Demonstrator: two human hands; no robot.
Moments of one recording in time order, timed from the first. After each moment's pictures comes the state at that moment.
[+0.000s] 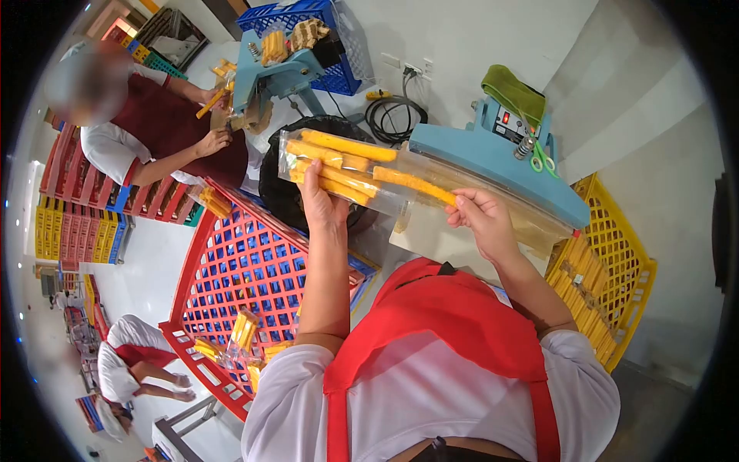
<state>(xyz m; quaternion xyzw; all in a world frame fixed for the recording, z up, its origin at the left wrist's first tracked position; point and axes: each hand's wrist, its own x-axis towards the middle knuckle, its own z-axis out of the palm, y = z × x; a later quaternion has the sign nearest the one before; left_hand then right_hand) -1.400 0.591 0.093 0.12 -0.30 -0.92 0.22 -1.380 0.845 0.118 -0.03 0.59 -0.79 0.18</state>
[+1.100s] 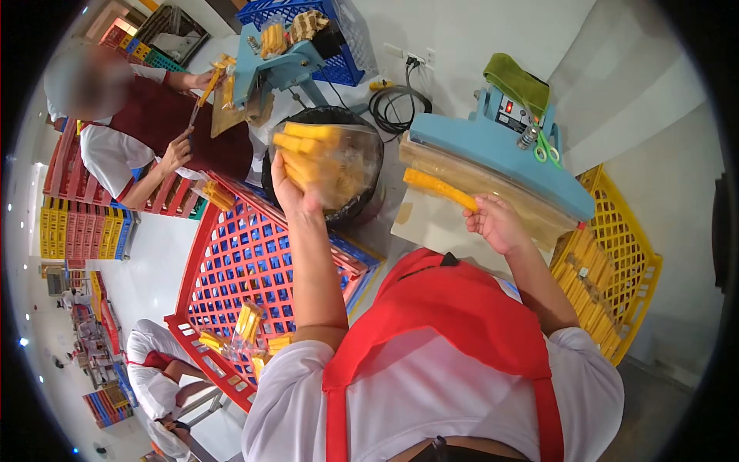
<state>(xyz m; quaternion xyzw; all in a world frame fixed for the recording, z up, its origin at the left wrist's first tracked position) -1.398 0.544 0.100 0.09 -0.13 -0.98 0.15 -1.386 0.890 0.067 0.08 0.45 -0.83 0.32</state>
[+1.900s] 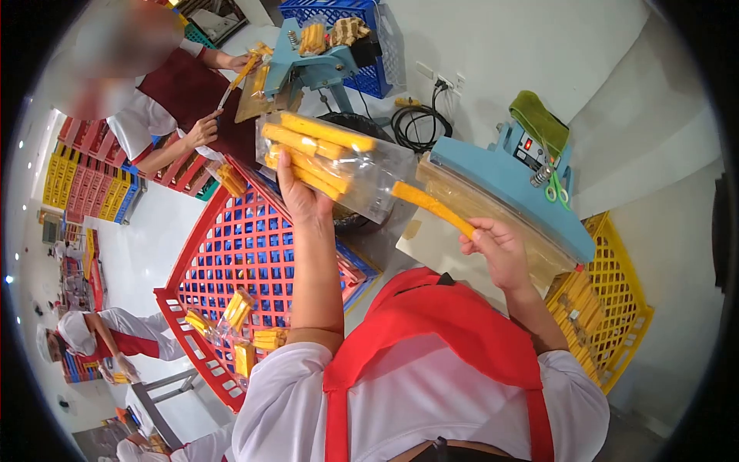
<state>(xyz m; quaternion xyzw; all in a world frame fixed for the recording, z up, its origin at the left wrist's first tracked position) -1.383 0.565 0.142 0.02 -0.21 -0.94 0.28 -1.370 0.864 0.126 -0.12 0.57 -0.78 0.23</state>
